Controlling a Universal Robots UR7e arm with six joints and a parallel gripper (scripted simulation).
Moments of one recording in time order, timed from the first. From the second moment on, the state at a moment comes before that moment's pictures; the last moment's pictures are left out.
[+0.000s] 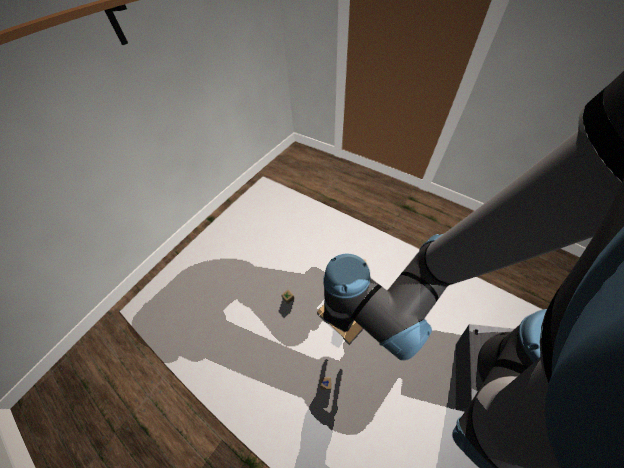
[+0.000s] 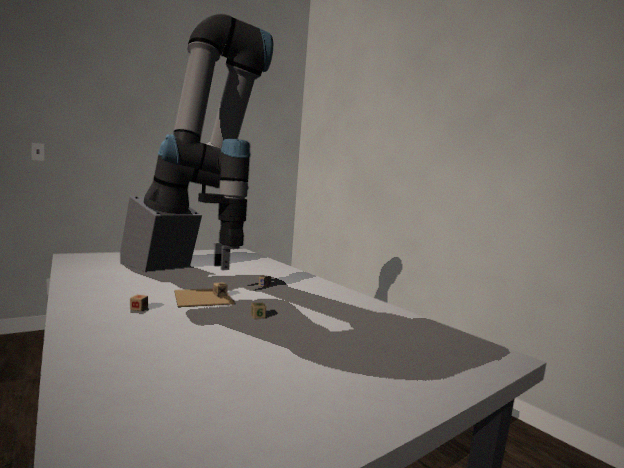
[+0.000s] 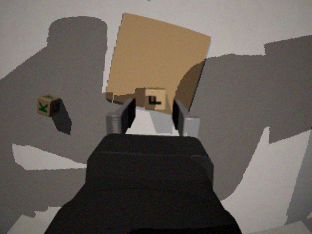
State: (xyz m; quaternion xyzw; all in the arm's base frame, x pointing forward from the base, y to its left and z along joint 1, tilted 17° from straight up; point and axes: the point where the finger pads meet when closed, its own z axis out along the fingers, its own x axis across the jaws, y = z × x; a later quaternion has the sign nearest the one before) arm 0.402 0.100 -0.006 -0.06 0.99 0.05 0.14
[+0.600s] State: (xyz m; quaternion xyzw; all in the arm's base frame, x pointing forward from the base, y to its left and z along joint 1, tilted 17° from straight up) arm 0.398 0.098 0.009 -0.06 0.99 0.05 0.14
